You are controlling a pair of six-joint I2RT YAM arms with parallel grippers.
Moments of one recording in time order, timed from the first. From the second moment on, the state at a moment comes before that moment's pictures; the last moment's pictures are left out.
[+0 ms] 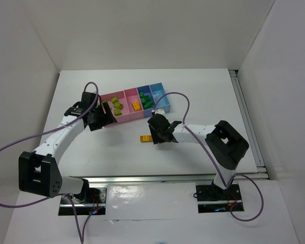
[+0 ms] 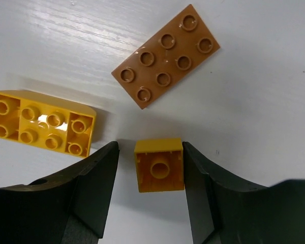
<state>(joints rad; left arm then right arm) -0.17 1.34 1.02 -0.64 0.03 -0.55 0.82 1.75 0.99 -0.26 0.30 0.45</state>
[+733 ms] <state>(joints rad) -0.20 1.34 1.02 -0.65 0.02 -0.56 0.82 1.76 1.27 -0.32 0.30 0.37</state>
